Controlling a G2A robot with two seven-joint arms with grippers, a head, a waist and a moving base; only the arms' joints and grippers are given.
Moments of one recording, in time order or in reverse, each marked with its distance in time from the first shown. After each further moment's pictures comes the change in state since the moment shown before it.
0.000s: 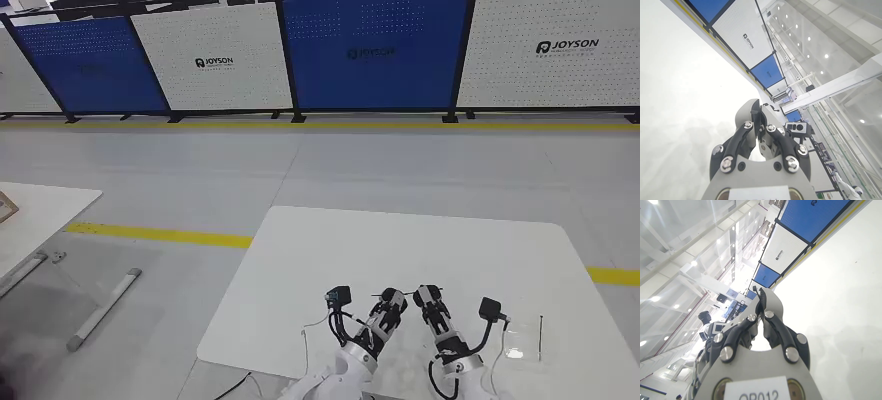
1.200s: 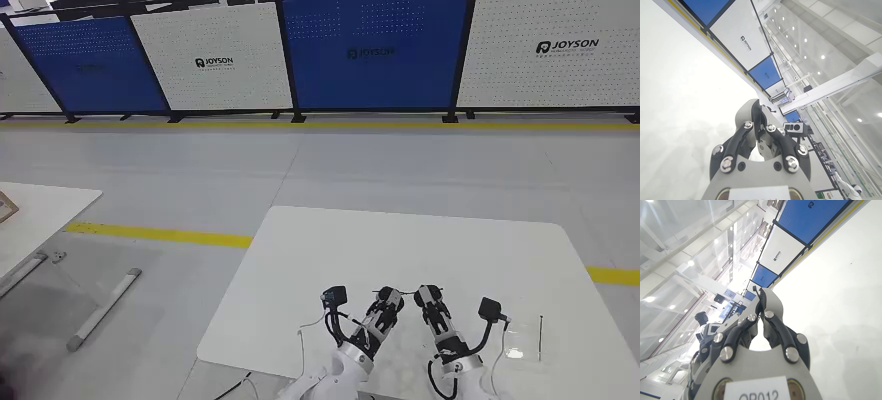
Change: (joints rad) left arm 0.020 0.002 -0.024 -0.008 0.014 -0.031 0.005; right arm -0.006 -0.013 0.010 0.000 -0.024 0.017 -0.005
